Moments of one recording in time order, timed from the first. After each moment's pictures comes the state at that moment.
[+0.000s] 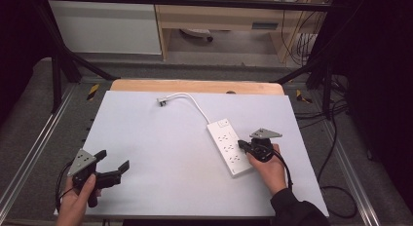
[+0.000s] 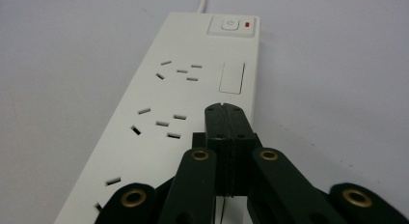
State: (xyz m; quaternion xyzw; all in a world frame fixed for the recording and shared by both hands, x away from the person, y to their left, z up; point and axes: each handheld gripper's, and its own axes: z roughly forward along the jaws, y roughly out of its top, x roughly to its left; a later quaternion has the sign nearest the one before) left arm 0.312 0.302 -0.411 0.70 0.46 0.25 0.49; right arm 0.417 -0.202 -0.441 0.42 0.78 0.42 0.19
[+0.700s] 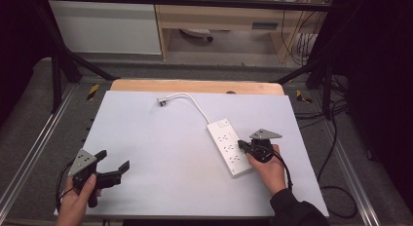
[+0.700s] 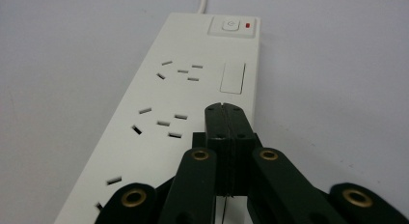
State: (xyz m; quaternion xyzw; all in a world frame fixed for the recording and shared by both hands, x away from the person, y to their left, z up) left arm 0.312 0.302 -0.412 0.70 0.46 0.25 0.49; right arm 0.415 -0.201 -0.442 0.42 0.78 0.42 0.19
